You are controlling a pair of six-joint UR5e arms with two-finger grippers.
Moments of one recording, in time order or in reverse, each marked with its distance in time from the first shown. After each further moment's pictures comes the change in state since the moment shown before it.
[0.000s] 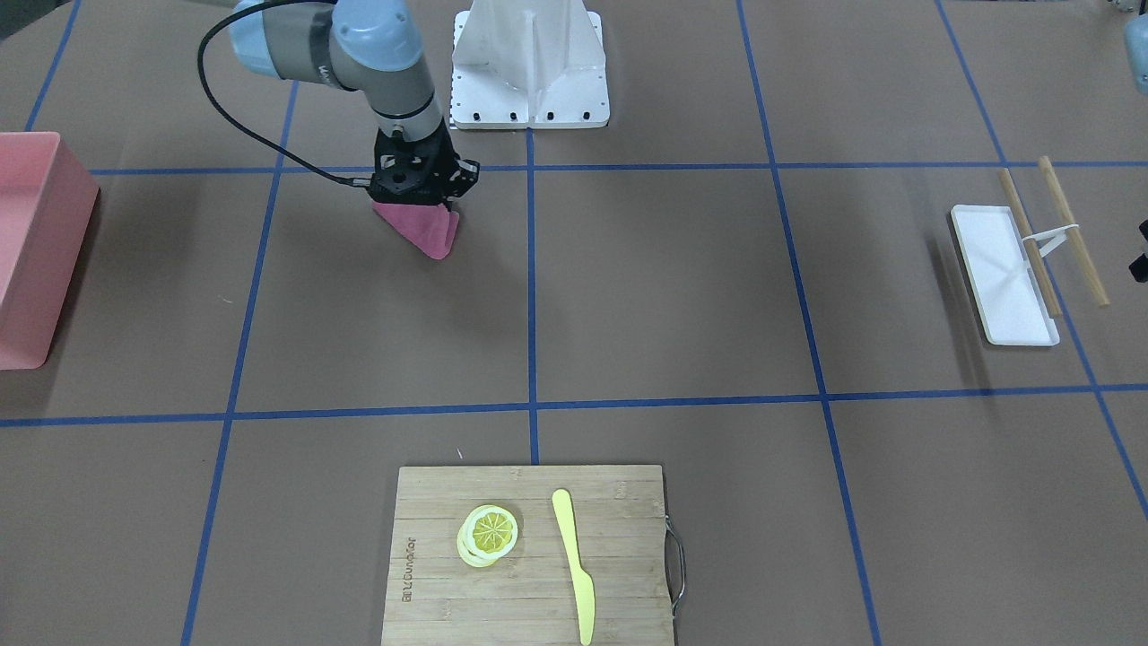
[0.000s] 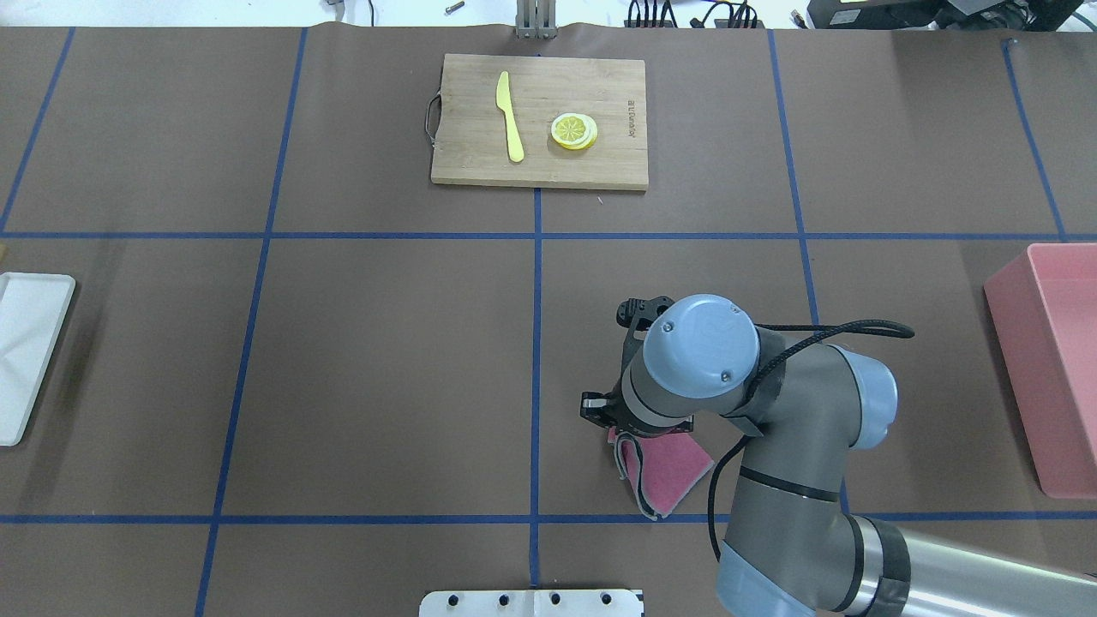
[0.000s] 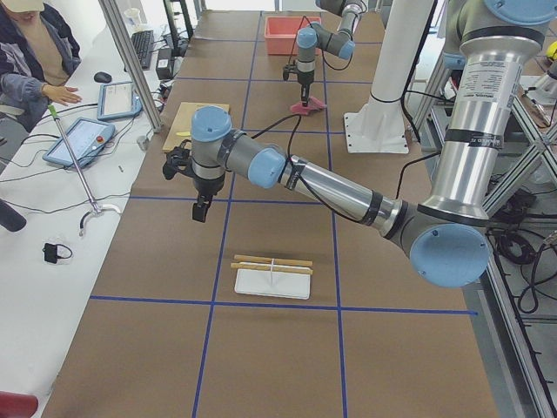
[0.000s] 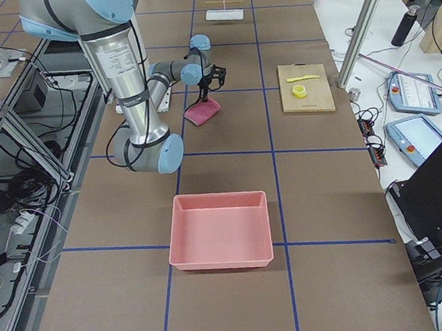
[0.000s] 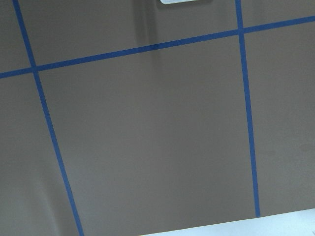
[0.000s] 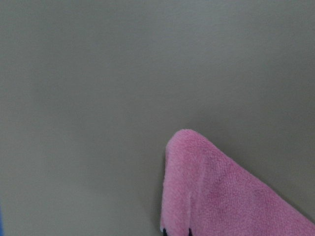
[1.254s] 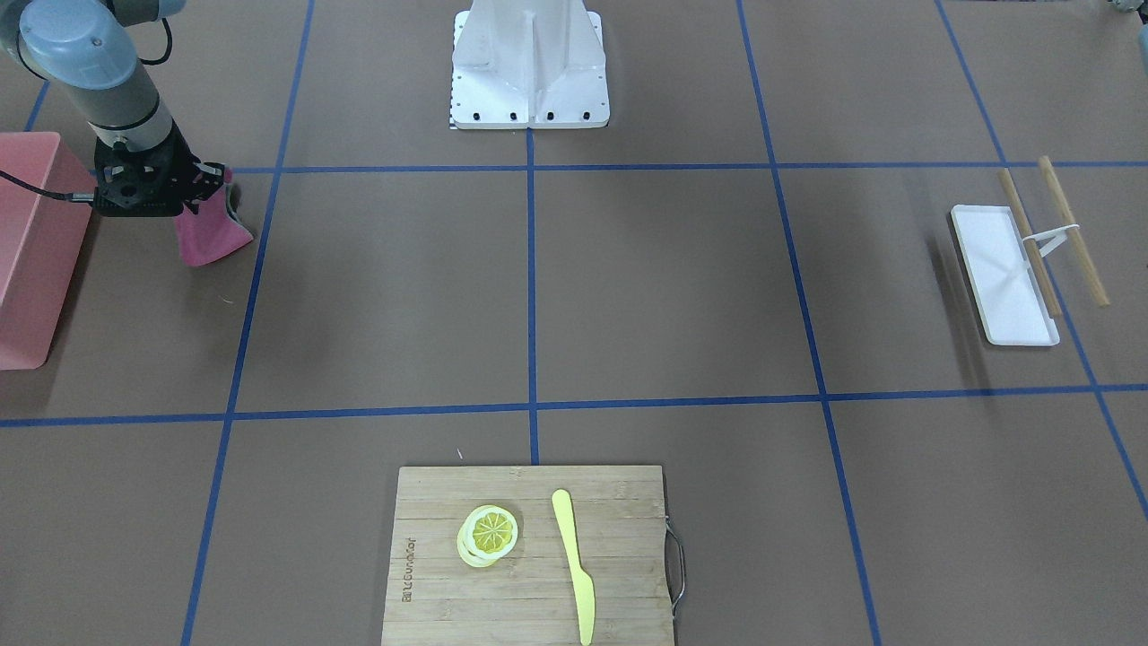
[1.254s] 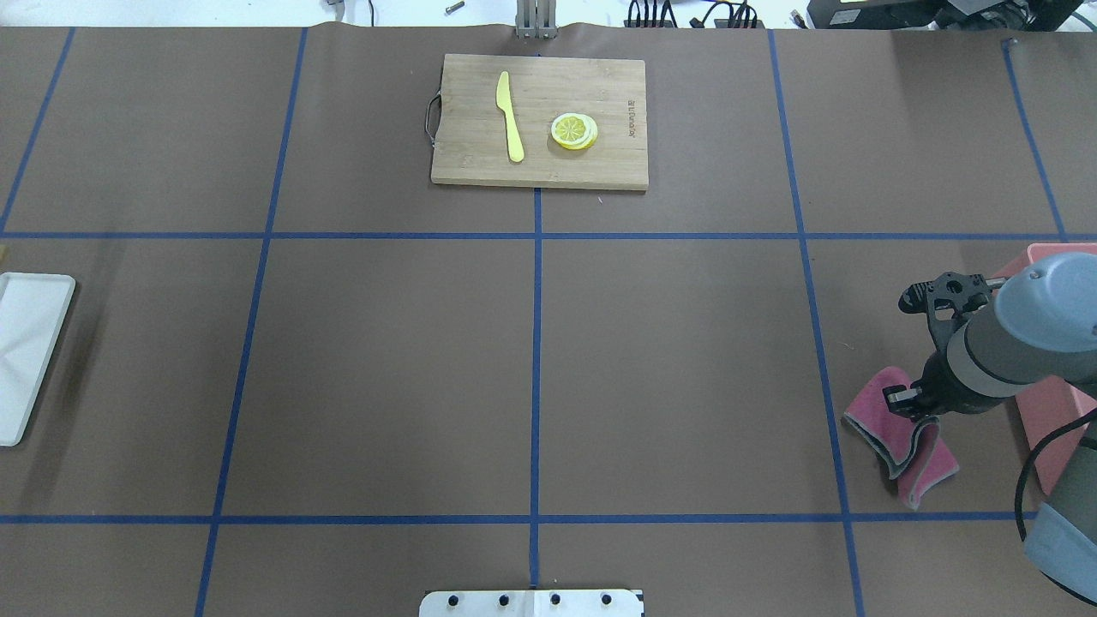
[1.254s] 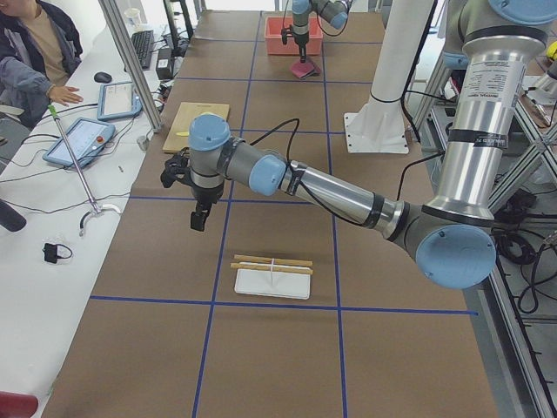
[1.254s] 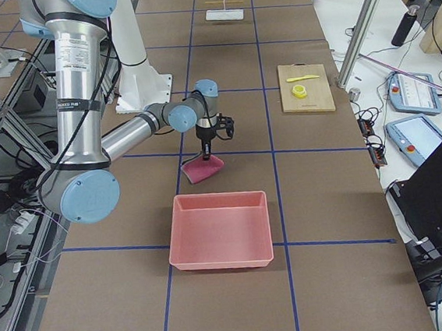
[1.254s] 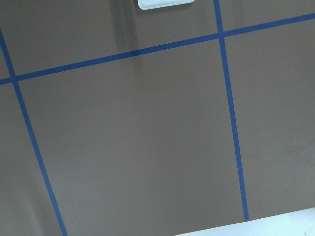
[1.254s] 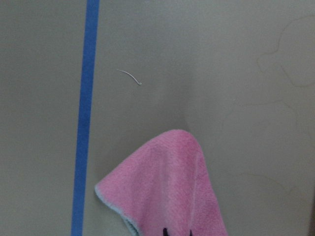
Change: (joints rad) left arm -0.015 0.013 0.010 0.000 -0.002 0.041; right arm 0.268 -0.601 0.244 0.008 0.110 -0.551
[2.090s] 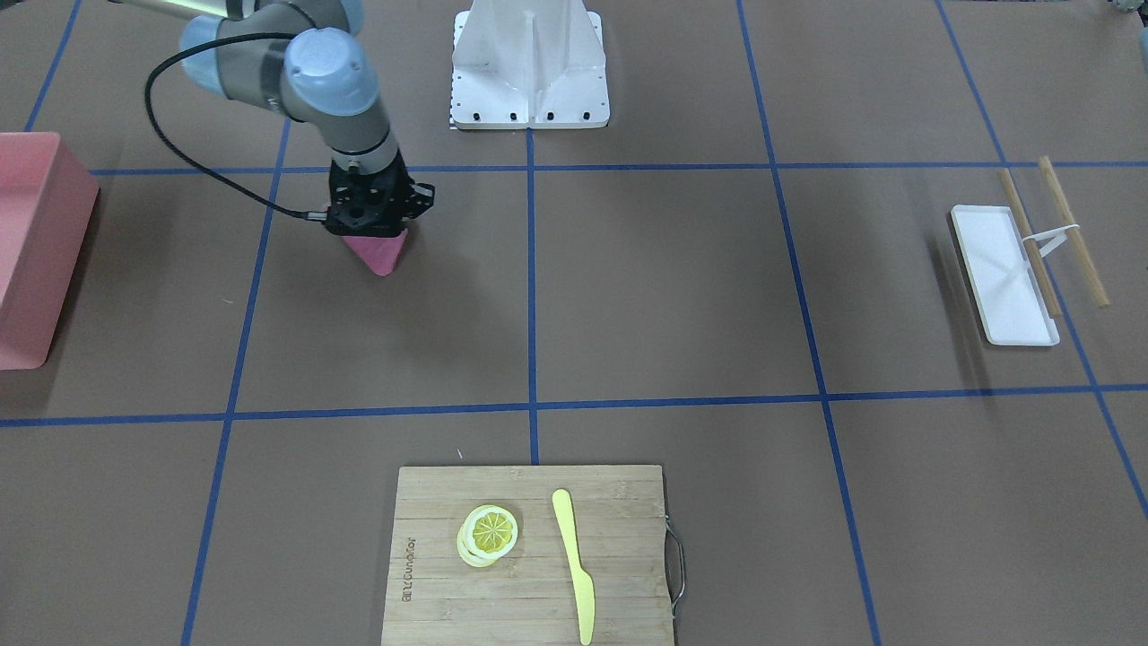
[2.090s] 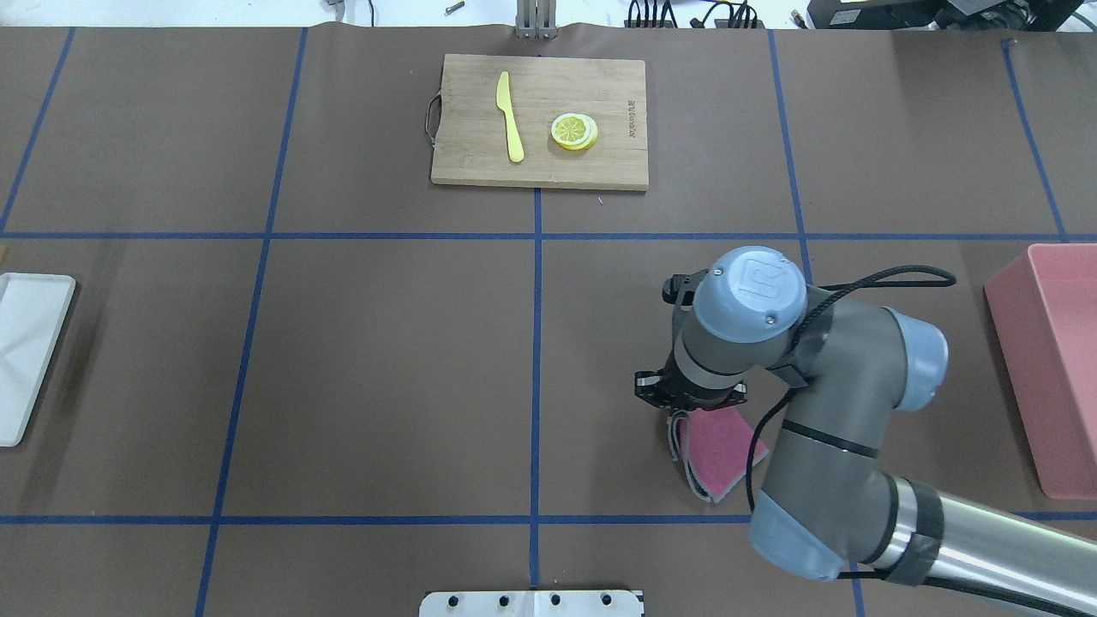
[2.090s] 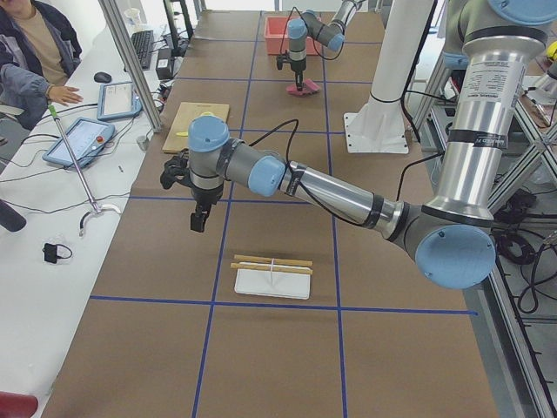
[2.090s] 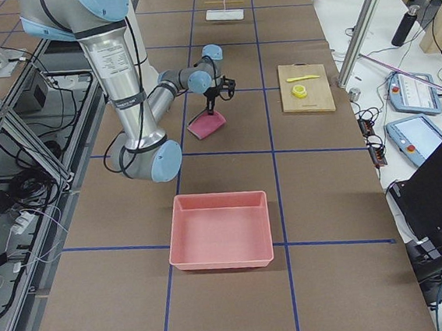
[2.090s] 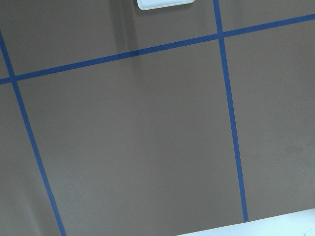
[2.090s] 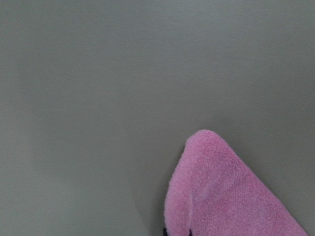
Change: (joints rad) left arm 0.000 -0.001 0.007 0.002 -0.001 0.000; right arm -0.188 0.581 -0.259 -0.098 -0.010 0.408
